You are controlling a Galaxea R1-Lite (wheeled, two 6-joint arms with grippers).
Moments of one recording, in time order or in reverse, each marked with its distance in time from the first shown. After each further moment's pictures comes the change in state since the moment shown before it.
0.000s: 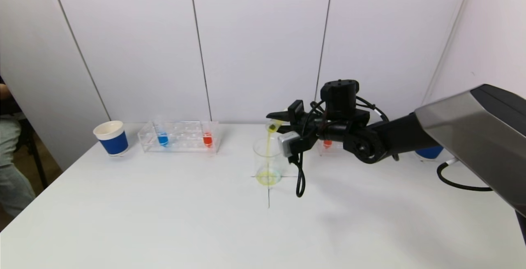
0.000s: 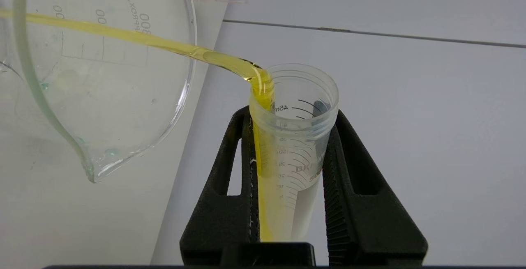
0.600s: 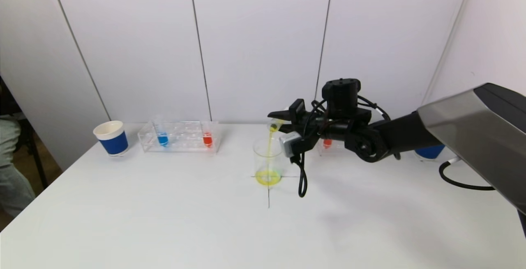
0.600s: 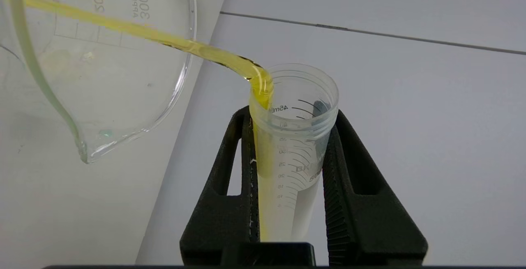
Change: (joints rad) left arm 0.000 0.000 0.000 0.000 0.000 0.000; right arm -0.006 -0.005 -0.002 0.009 -0.005 -0.051
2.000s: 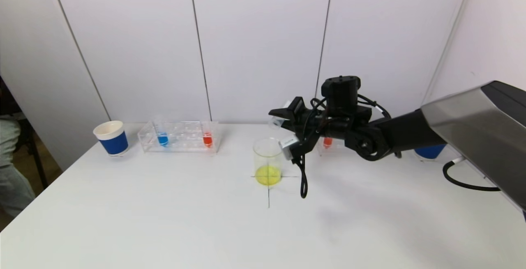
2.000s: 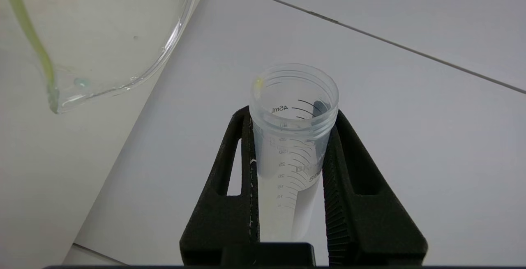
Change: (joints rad) left arm 0.000 0.000 0.000 0.000 0.000 0.000; right arm 0.010 -0.017 -0.006 0.021 -0.081 -0.201
